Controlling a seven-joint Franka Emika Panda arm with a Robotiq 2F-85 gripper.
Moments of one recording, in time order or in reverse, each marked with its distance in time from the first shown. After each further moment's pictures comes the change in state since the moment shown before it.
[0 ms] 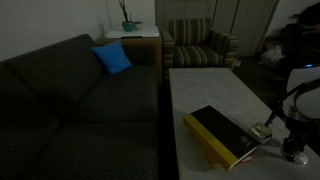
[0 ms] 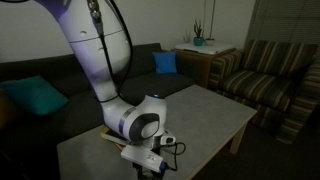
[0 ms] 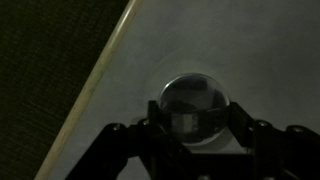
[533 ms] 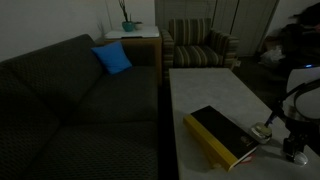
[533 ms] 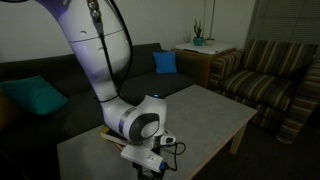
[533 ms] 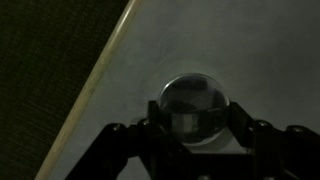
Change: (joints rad) arm 0.001 0.000 0.000 0.000 0.000 -0.001 0.003
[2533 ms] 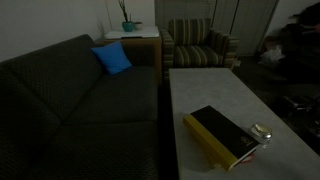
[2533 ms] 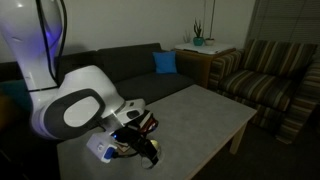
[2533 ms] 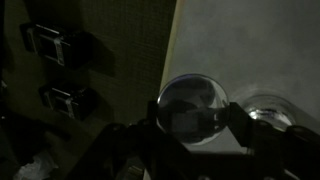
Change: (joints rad) arm 0.630 -0.252 -0.418 -0.714 0.312 0.813 0.458
